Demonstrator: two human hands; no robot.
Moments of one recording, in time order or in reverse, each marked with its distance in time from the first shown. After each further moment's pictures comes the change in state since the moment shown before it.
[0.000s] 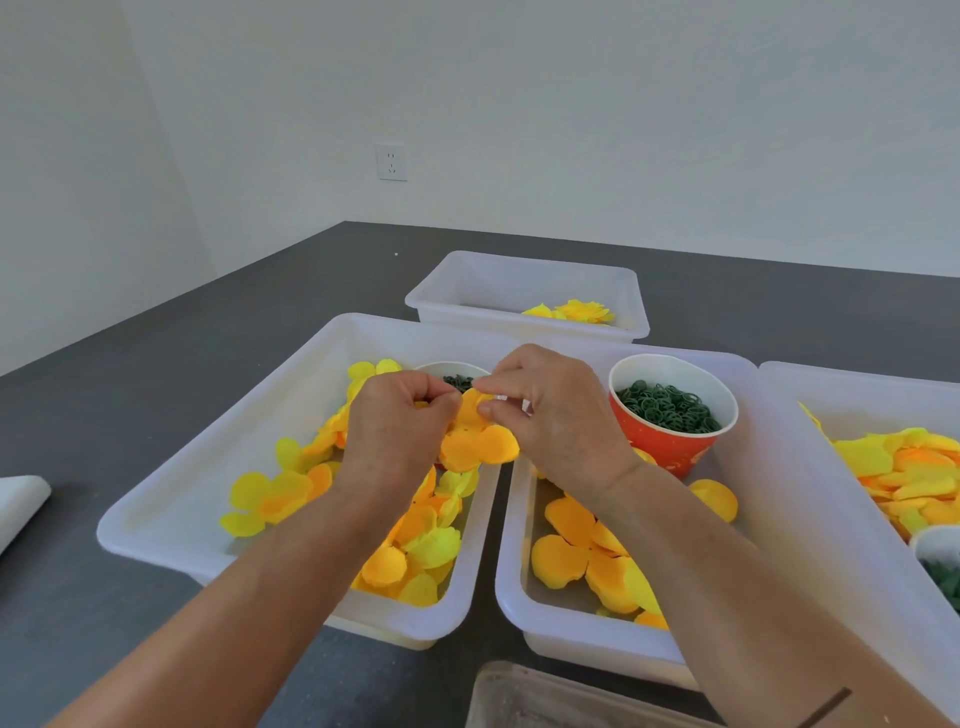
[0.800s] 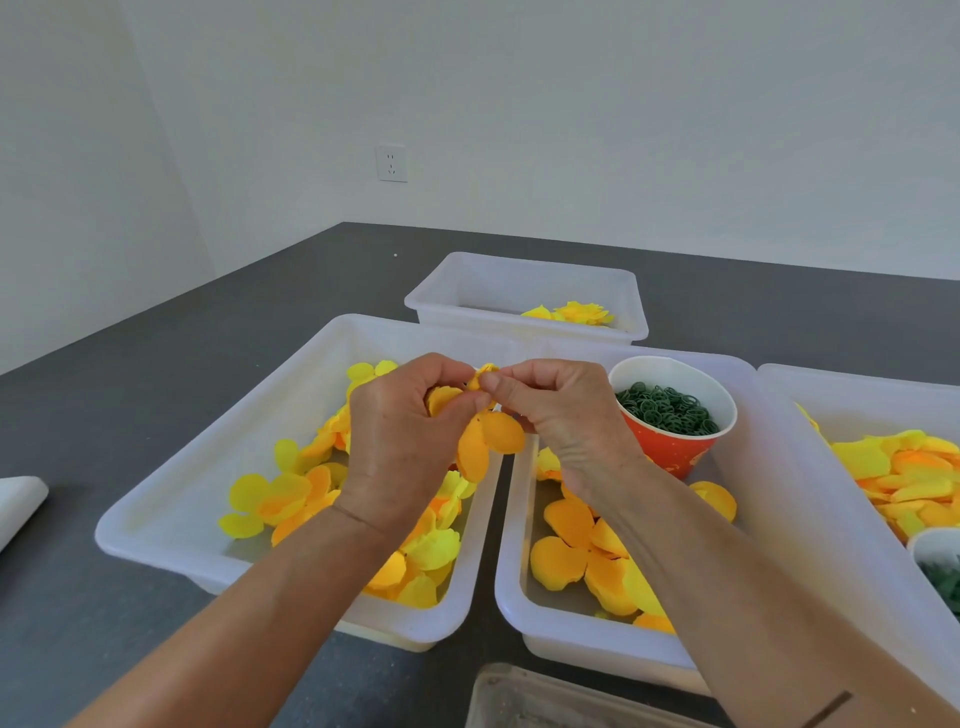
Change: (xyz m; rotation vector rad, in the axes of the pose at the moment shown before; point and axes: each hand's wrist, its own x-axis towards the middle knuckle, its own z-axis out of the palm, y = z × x) left_hand -0.016 0.011 -0.001 0.067 0.070 0.380; right_hand -0.001 -0.004 0.002 0.849 0.110 0.463
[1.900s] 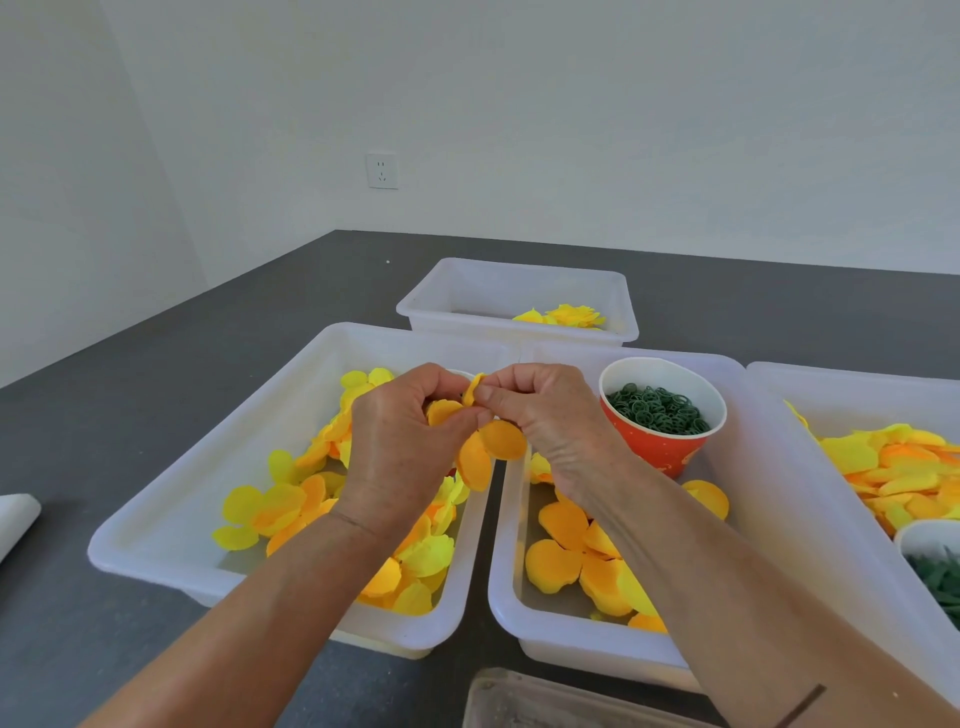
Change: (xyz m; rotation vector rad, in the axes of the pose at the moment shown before) left_hand 0.000 -0.002 0.003 -0.033 -0.084 -0.055; right_hand 0.003 -0.002 0.002 -0.092 -0.021 0.099
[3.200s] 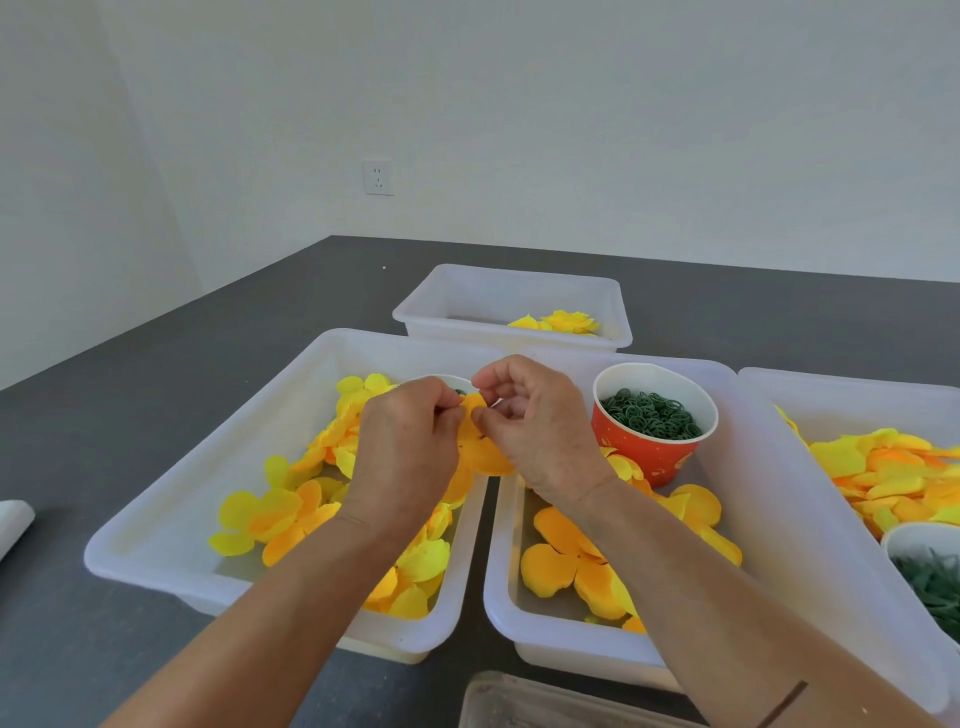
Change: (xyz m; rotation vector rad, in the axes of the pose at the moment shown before) left_hand 0.005 -0.002 0.005 0.297 0.040 0.097; right_hand -0.003 0.008 0.003 -0.335 0.080 -0.308
